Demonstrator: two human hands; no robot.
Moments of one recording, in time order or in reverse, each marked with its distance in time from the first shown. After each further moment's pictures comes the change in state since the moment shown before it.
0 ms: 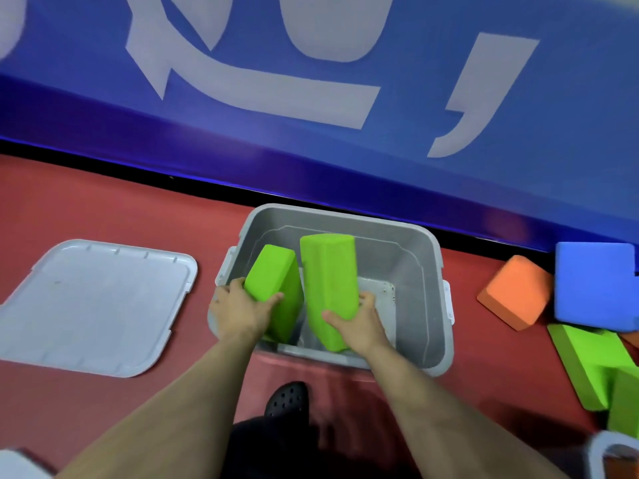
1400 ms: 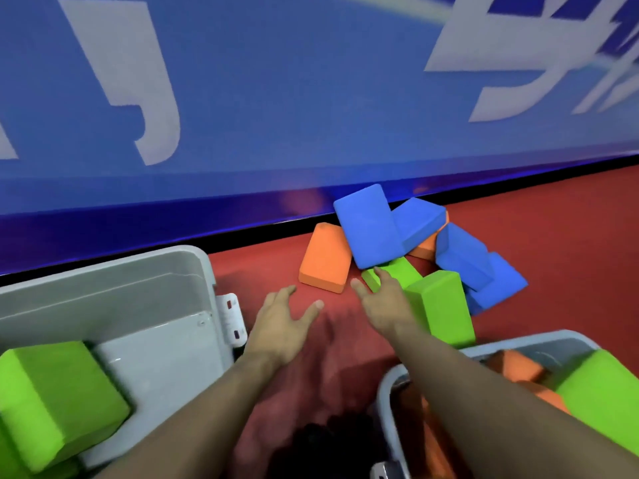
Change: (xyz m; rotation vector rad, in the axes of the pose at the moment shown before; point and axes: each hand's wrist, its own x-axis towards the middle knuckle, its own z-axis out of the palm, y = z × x) left_hand -0.203 0.276 0.263 -0.050 -0.657 0.716; right_hand 0.023 0.222 -0.345 0.069 0.544 0.259
